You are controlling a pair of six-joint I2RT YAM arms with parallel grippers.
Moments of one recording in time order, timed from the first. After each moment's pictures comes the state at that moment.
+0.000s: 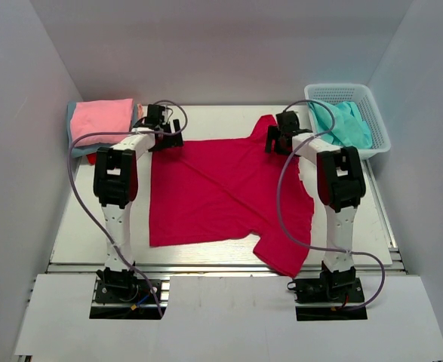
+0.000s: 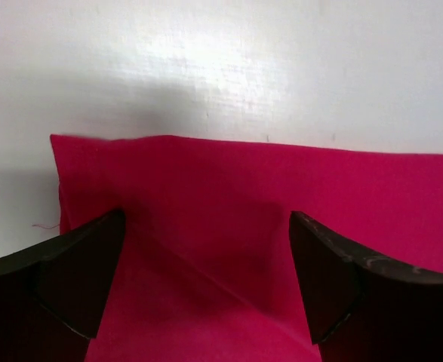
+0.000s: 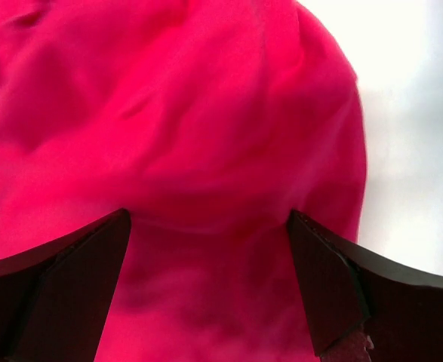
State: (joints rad) left arm -0.14 2.24 1.70 -0.36 0.00 -0.27; right arm 0.27 2.15 1.55 -0.30 0.20 0.29
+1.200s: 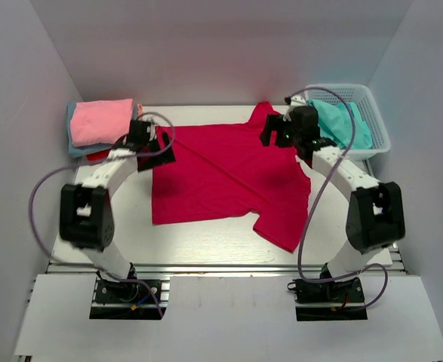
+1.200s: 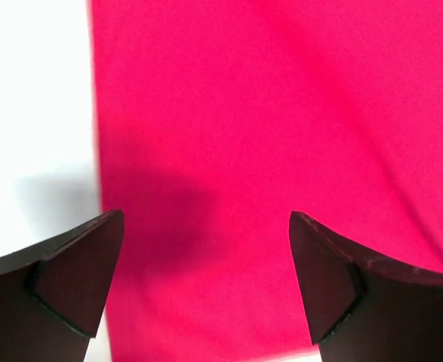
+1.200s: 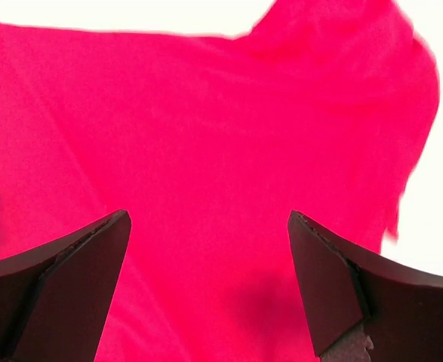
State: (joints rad) left arm -0.15 1.80 1.35 -0.44 0.06 -0.34; right arm 0.30 1.71 1.34 -0.15 -0.12 0.19
